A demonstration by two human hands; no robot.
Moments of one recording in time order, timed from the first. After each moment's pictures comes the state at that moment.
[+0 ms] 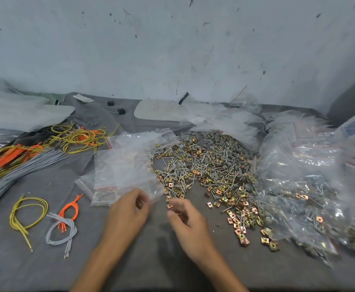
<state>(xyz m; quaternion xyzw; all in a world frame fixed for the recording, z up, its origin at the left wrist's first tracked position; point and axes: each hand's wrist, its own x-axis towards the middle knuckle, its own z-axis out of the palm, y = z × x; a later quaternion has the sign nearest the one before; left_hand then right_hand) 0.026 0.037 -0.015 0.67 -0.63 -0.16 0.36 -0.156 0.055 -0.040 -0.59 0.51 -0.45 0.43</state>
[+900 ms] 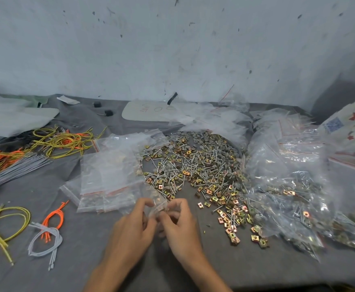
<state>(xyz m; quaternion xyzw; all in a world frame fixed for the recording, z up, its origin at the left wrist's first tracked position) -0.002 0.060 -0.031 0.61 -0.69 -0.17 0.35 -0.145 0.051 -0.048 -0.53 0.53 -0.49 0.45</state>
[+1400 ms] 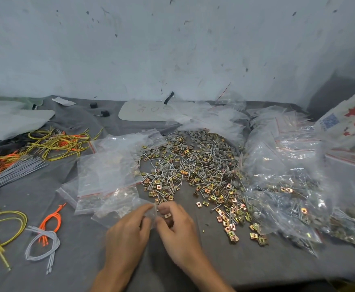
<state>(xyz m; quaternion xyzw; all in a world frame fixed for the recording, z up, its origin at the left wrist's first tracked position) -0.011 0.063 -0.027 0.67 -0.66 -0.04 0.33 -0.149 0.057 -0.039 -0.64 0.53 -0.45 0.33</state>
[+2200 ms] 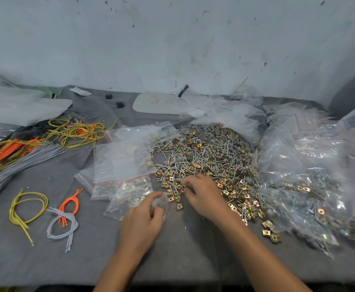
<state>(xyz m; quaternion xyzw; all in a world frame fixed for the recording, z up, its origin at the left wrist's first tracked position) -0.004 0.059 -0.039 0.66 -0.63 -0.18 0.37 -0.192 -0.018 -0.019 -0.77 0.58 -0.19 0.18</state>
